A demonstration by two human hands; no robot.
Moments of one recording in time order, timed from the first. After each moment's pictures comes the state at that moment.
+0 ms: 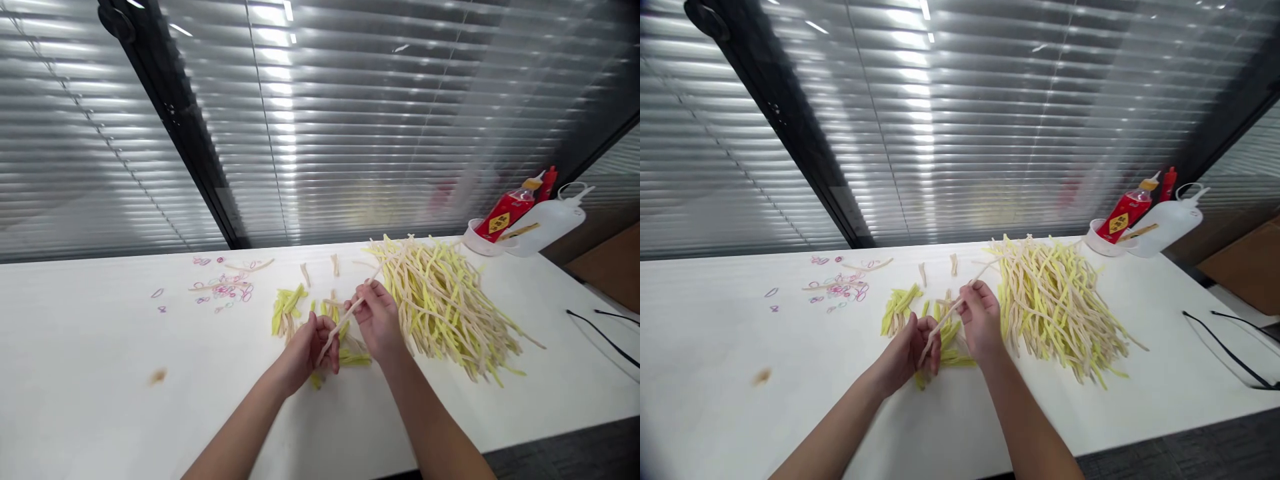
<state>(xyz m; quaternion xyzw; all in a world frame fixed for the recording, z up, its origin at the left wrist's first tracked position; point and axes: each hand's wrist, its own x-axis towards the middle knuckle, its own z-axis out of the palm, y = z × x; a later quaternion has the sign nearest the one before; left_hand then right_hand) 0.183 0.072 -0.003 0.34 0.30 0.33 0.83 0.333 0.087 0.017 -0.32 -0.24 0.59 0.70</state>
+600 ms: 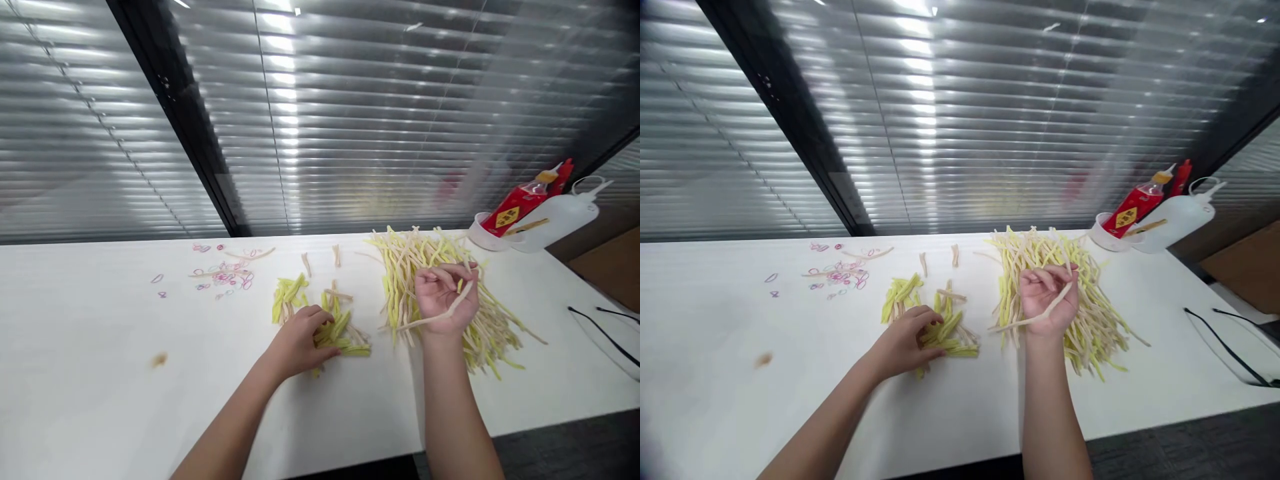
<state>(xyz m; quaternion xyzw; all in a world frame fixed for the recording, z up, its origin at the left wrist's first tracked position) 0.162 0.081 -0.001 0.82 0.43 0.18 0.33 0.432 0.091 0.031 -0.14 -0.18 0.48 0.85</state>
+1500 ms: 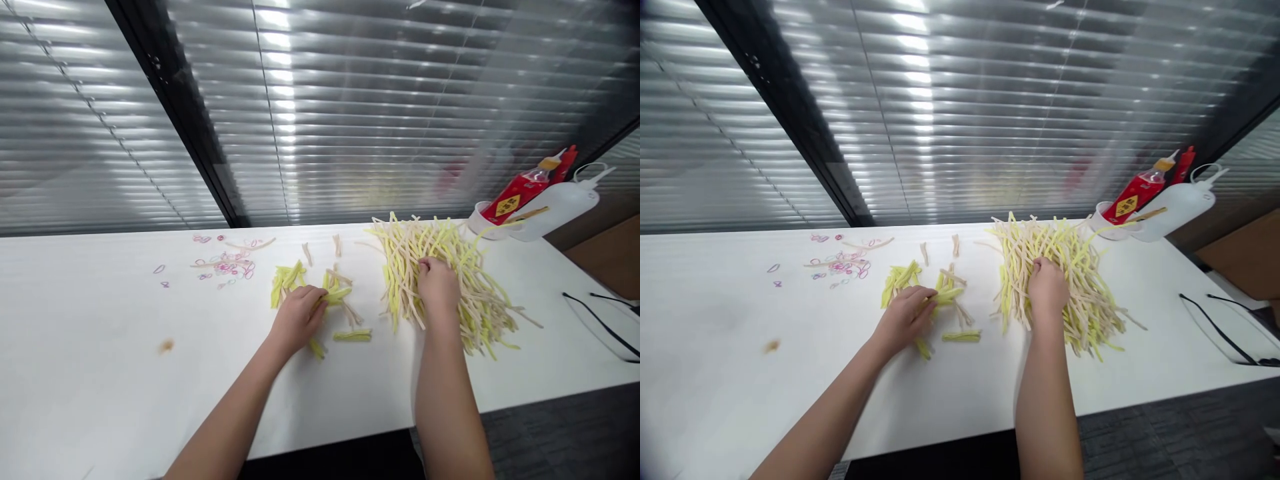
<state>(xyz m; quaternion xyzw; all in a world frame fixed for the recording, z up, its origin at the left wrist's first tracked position) 0.163 0.088 -0.012 0.83 0.44 0.28 0.22 0.468 0.107 -0.012 -0.85 -0.47 0.00 0.25</state>
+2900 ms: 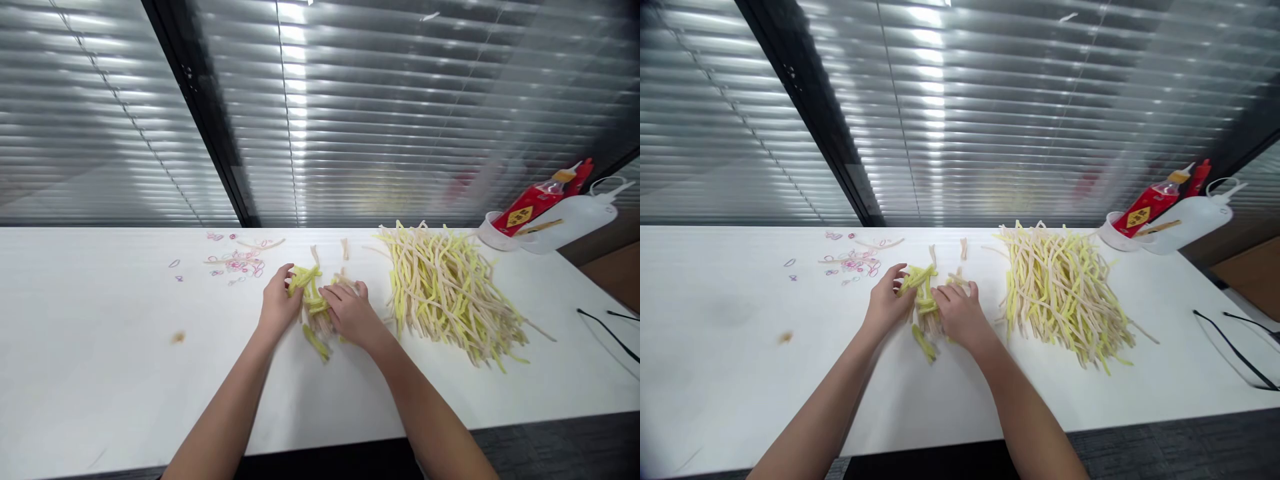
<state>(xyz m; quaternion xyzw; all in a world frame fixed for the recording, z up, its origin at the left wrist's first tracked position) 0.132 0.110 -0.022 0.63 0.63 0.39 0.25 0.318 0.077 -0.019 -0.50 -0.86 0.02 0.13</state>
